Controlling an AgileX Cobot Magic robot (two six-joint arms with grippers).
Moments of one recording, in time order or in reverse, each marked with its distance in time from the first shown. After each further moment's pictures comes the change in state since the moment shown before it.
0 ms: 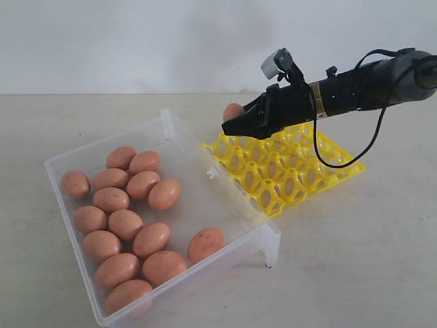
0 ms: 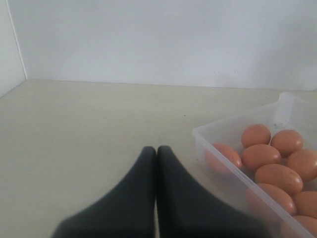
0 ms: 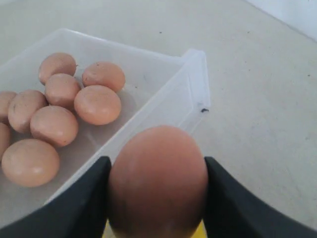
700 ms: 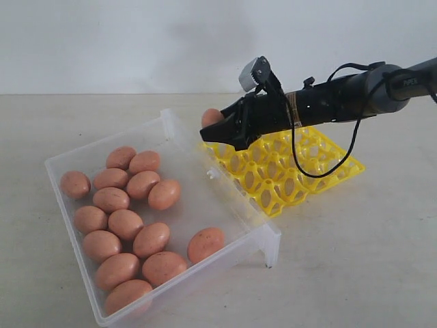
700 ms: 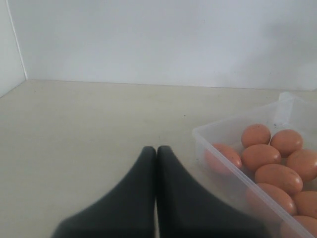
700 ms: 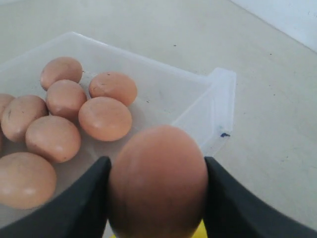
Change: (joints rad) left arm 0.000 0.000 0.000 0.000 0.000 0.000; right arm 0.077 0.038 -0.002 0.096 0.037 -0.141
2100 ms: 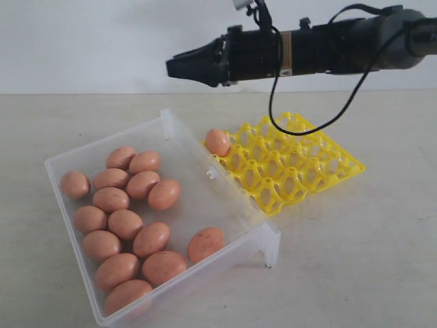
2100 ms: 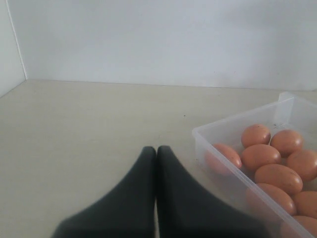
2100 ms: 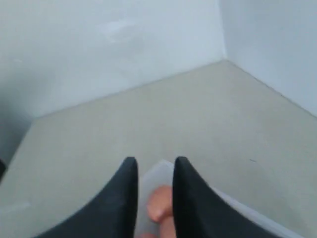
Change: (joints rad) left arm 0.000 0.000 0.000 0.000 0.000 0.000; right arm 0.092 -0.216 0.000 0.102 -0.125 0.260
